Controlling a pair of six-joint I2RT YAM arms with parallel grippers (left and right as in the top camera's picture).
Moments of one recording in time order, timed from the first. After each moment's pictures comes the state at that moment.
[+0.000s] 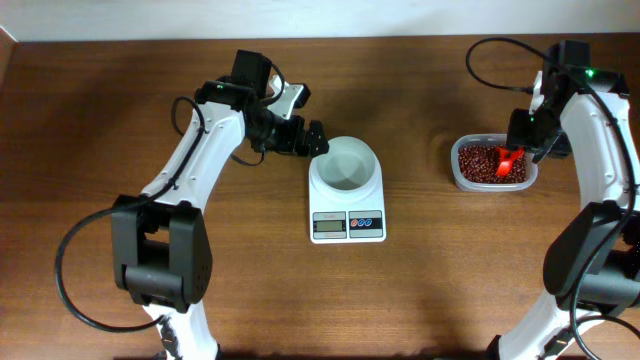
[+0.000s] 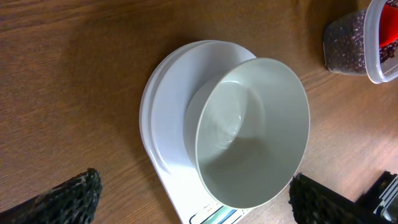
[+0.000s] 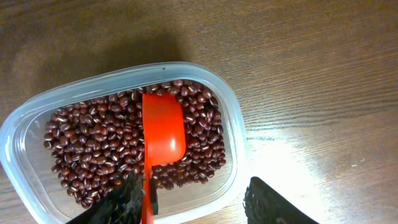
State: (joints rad) left arm -0.21 1.99 1.65 -0.93 0.52 0.02; right arm -0.18 1.95 1.72 -1.15 0.11 0.05
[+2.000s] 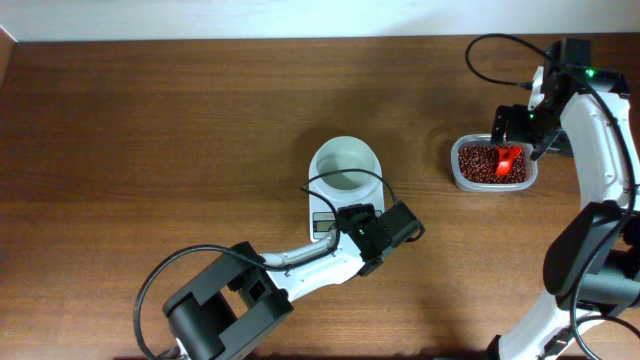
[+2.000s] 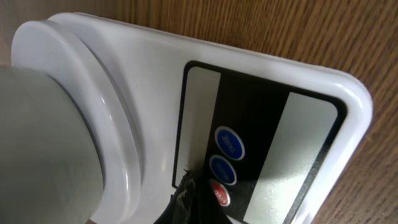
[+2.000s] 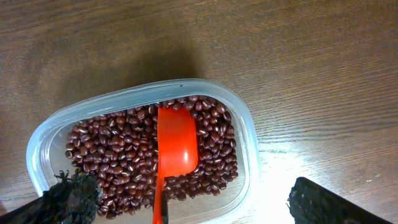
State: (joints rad) left arm -0.96 1.89 1.08 -0.38 -0.53 0.56; right arm -0.18 1.95 1.72 -1.11 0.06 0.05
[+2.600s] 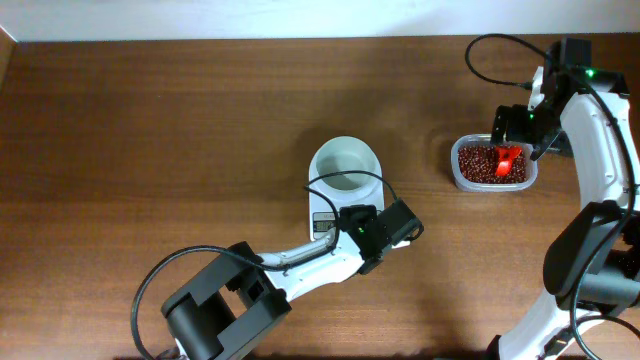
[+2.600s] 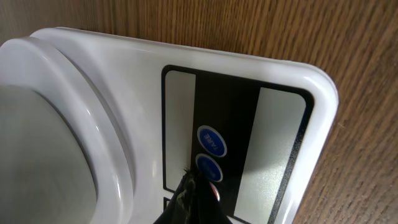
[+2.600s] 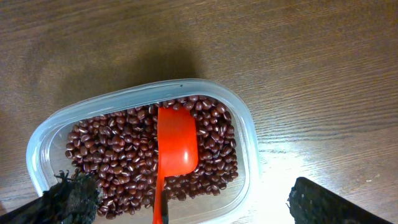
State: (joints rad) left arm -0.96 1.88 1.08 -0.41 -0.47 0.63; right arm -0.18 1.95 1.72 -1.11 0.06 0.05
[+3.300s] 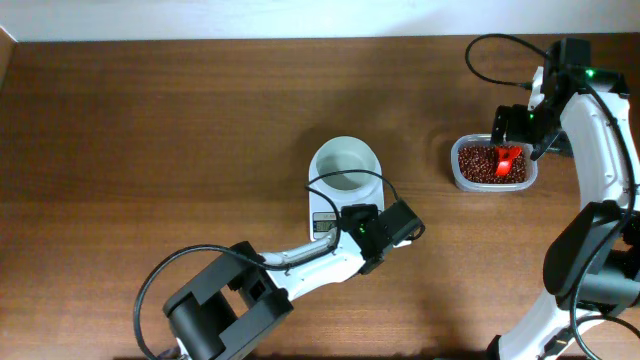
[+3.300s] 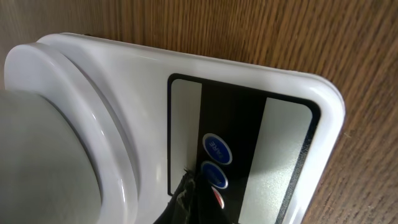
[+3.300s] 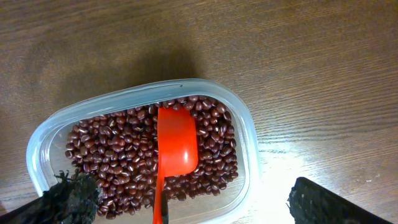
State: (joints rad) left arm -0.95 1.89 1.09 -0.39 -0.48 0.63; right arm -0.18 1.95 1.72 -1.11 0.06 0.05
